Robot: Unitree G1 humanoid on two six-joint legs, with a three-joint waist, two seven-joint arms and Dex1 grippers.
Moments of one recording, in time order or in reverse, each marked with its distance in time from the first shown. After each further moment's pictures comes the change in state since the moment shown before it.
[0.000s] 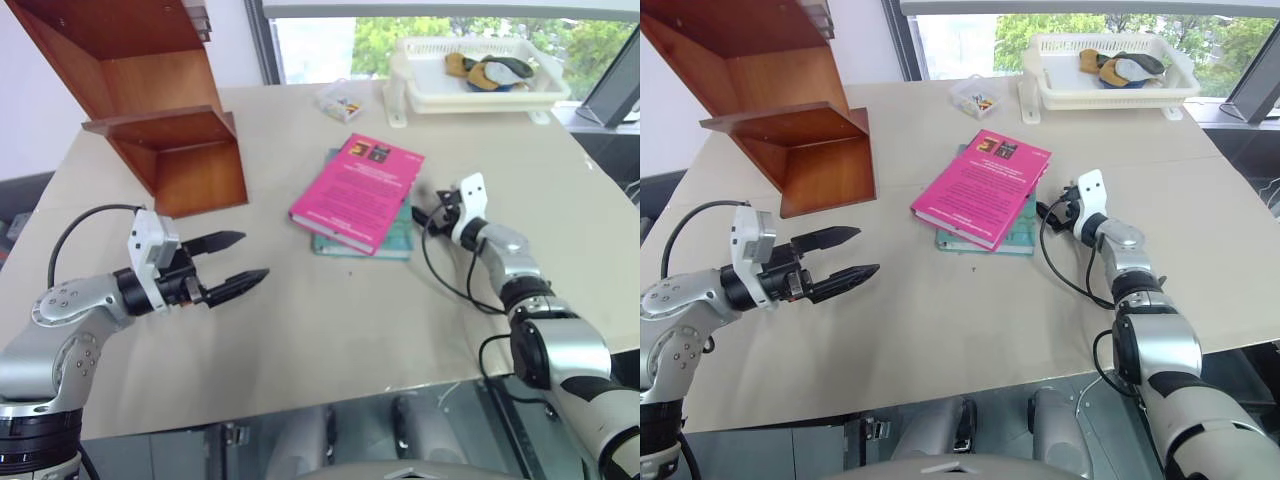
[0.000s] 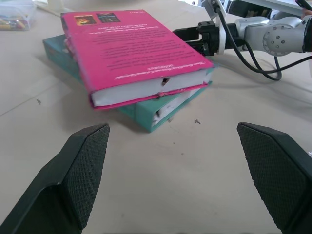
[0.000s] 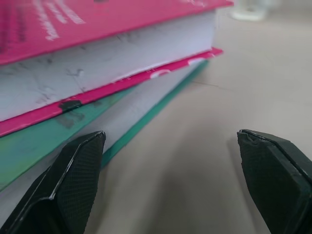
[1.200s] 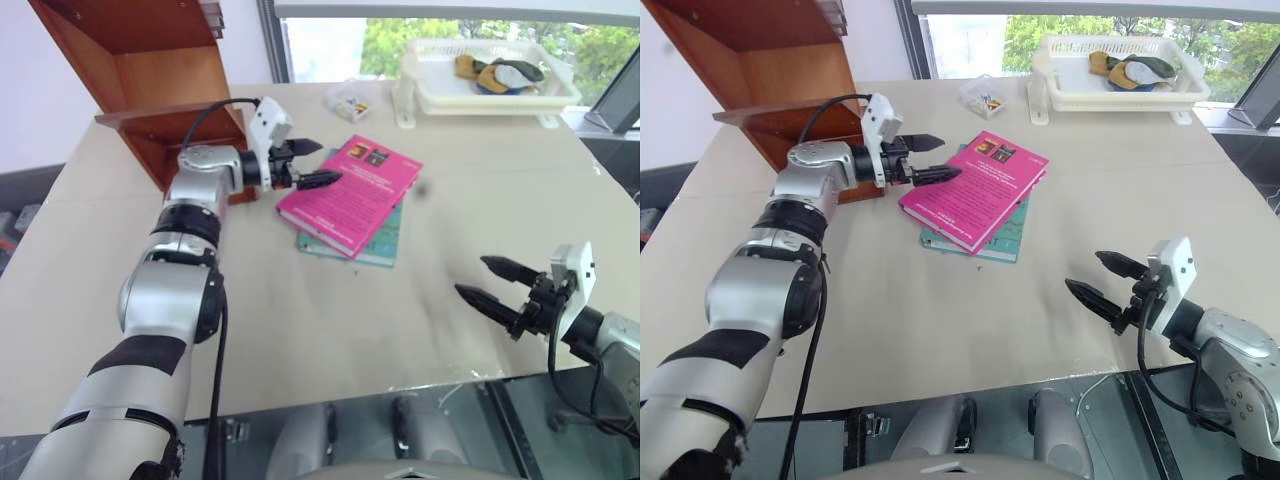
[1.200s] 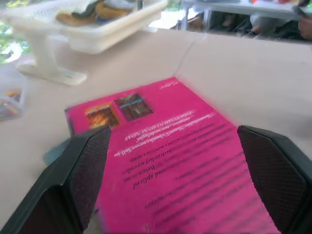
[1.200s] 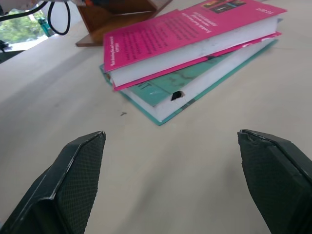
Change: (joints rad) left arm -1.213 -0.365 -0.427 1.479 0.532 -0.487 -0.089; right arm 1.032 -0.327 -0.194 -1.715 0.607 0.865 0.002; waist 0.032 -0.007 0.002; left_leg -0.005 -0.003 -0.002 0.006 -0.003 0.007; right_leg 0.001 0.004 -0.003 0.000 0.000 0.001
